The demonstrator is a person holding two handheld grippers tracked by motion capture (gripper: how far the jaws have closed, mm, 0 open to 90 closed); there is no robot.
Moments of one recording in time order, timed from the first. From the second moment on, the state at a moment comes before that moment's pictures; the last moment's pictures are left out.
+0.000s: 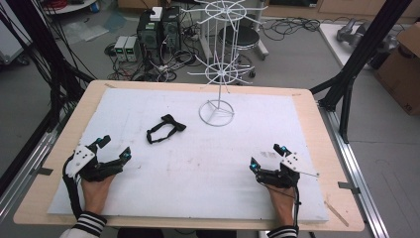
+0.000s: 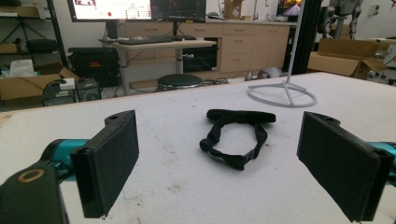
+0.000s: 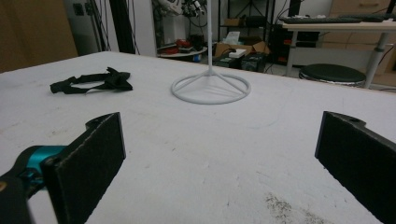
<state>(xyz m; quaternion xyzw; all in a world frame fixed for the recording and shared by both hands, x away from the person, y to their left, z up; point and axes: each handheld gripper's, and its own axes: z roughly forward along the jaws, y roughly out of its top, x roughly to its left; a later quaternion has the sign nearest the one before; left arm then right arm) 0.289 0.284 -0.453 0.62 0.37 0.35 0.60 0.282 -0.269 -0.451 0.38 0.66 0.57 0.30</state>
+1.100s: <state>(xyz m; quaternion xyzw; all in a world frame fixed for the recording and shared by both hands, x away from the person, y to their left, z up) 0.298 0.277 -0.428 0.64 0.36 0.38 0.56 0.282 -0.269 -0.451 0.39 0.66 0.57 0.30</state>
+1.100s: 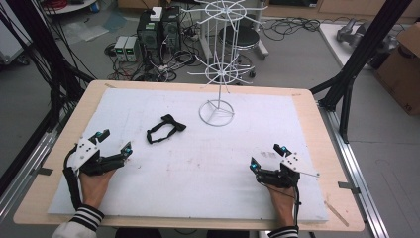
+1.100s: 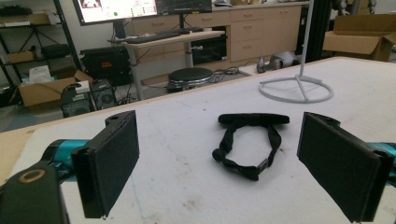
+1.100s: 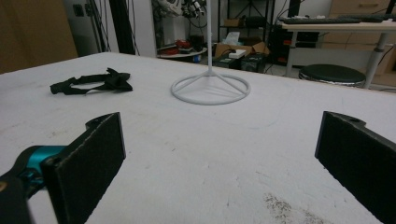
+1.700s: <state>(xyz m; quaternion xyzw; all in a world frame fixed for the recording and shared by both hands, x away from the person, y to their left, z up) 0.349 0.261 -0.381 0.68 0.37 0.31 0.54 0.282 -0.266 -0.450 0.38 0.67 0.56 0.31</state>
